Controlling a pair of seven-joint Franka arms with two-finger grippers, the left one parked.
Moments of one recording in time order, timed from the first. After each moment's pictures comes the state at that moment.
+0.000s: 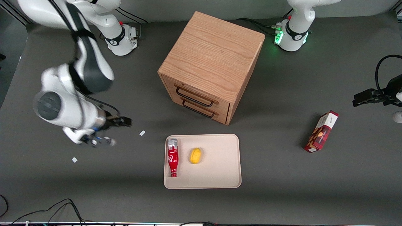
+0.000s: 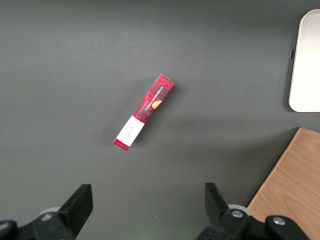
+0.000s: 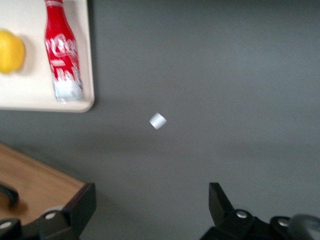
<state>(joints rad) 0.18 0.27 0.02 -1.63 0.06 1.74 0.15</state>
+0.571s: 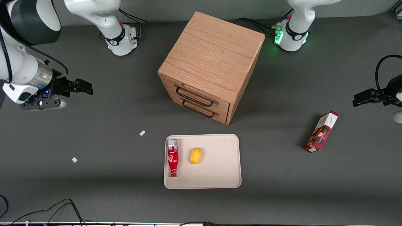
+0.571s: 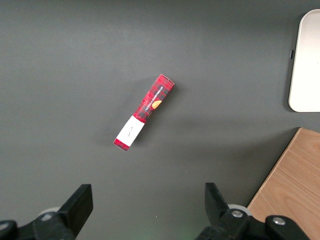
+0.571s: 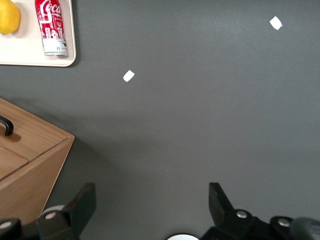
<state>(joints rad) 0.07 -0.04 0.02 -1.79 0.06 1.61 0.06</state>
